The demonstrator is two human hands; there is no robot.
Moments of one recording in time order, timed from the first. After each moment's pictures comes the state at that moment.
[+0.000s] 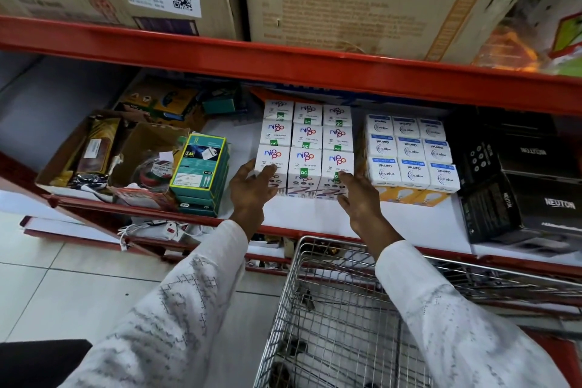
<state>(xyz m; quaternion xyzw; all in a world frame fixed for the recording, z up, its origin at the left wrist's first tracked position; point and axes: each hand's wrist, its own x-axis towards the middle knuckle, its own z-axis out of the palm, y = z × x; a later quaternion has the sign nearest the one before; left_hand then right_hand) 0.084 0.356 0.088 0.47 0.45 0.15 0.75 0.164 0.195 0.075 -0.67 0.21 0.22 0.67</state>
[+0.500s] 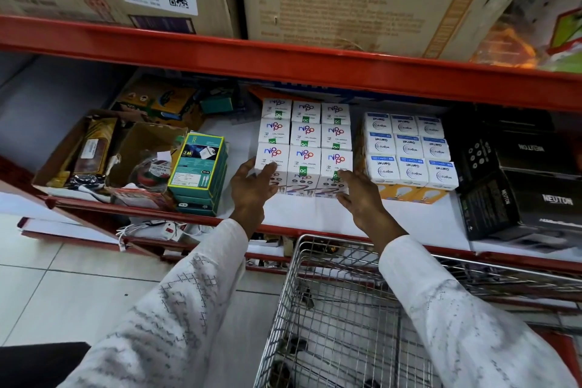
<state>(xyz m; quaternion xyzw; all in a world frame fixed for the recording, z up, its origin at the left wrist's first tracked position) 0.088 0.357 0.081 0.49 0.44 0.14 0.74 0.164 0.191 0.088 -0.68 0.17 0.27 0.66</state>
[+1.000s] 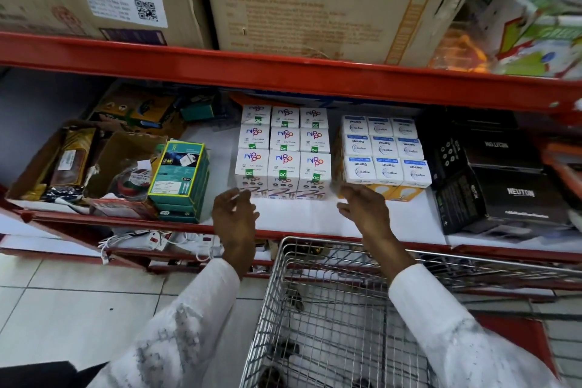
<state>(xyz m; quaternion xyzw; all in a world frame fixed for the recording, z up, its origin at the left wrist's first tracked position) 0.051 0.317 0.078 0.47 0.48 0.23 0.71 0.146 0.135 0.087 -0.76 0.12 0.17 0.61</state>
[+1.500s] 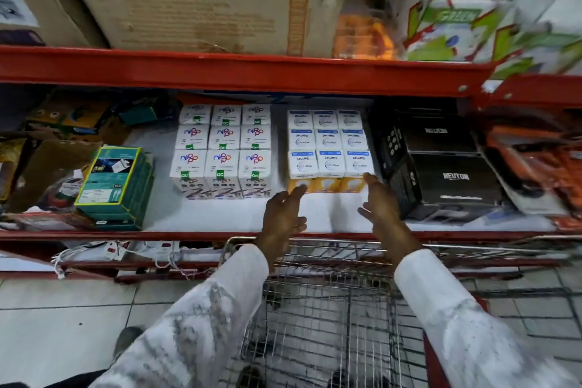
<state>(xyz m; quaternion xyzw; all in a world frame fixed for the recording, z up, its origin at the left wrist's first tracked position) 0.130 0.172 0.081 0.54 0.39 -0.09 0.74 0.209 0.012 0.079 -0.70 0.28 0.15 0.64</state>
